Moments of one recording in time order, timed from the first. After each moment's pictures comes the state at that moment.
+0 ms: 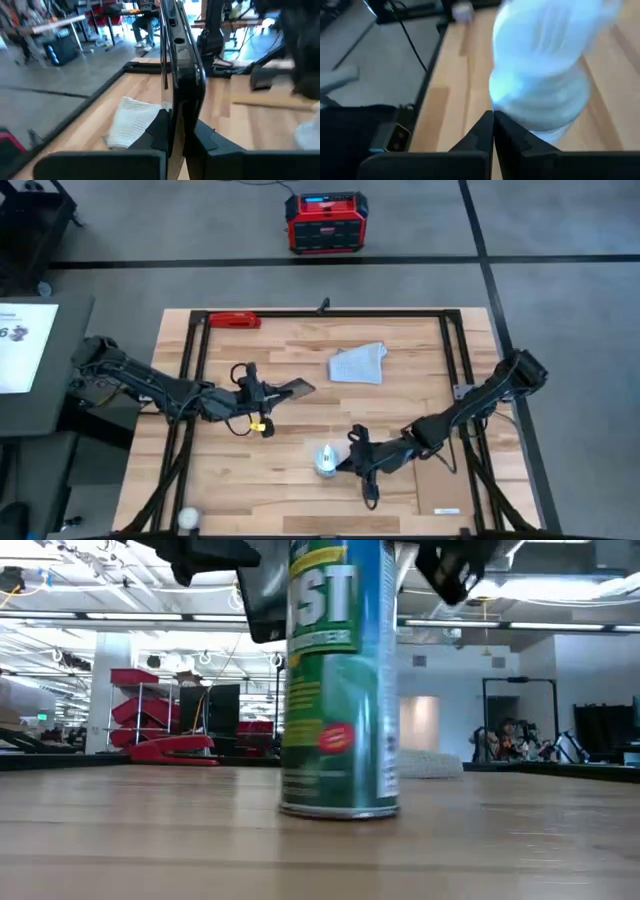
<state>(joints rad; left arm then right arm) -0.36 1.08 0.67 0.17 -0.71 0.04 0.51 1.56 1.00 0.06 0.29 0.36</state>
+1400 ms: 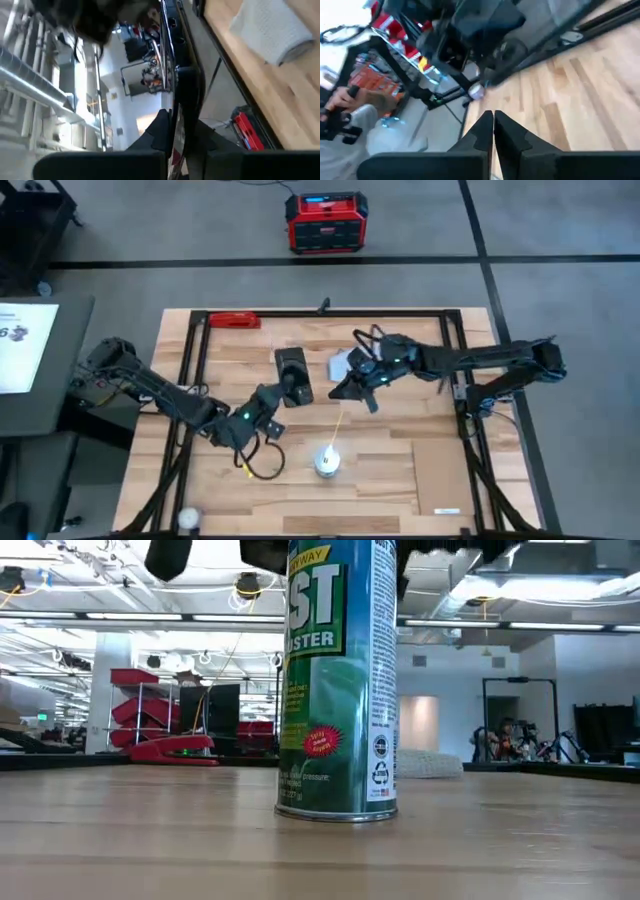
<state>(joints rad) -0.53 1.33 0.94 0.00 -1.27 1.40 -0.08 1.44 0.99 0.24 -0.47 0.57</state>
